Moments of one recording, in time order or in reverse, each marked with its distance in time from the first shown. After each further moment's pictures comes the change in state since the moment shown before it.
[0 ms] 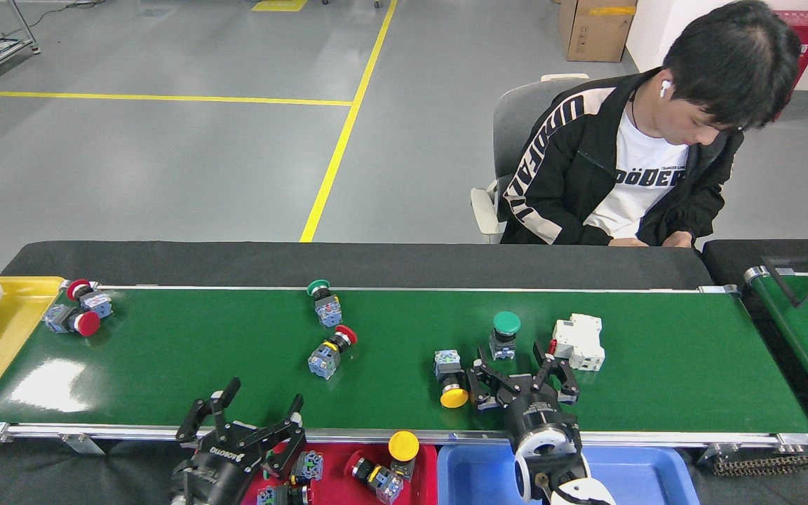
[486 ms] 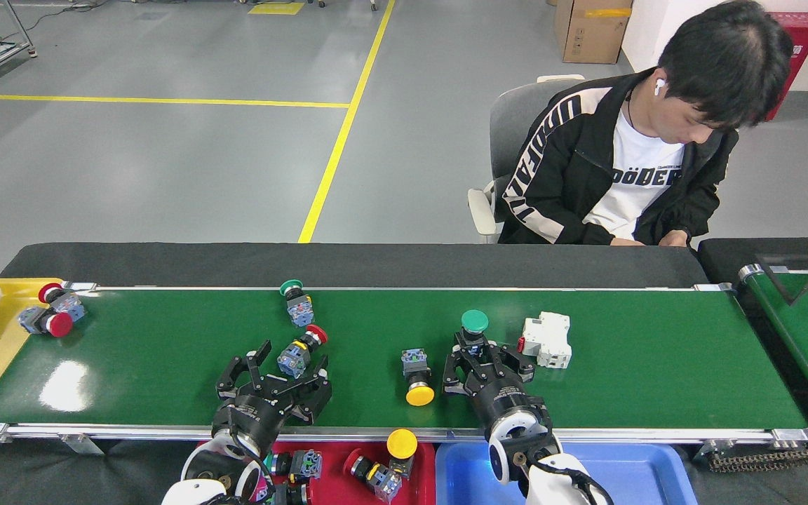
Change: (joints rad) left arm -0.231 0.032 -0.014 0.328 -0.008 0.041 -0.003; right arm 0.027 -0.013 0.053 -0.121 -0.072 -0.149 -0.013
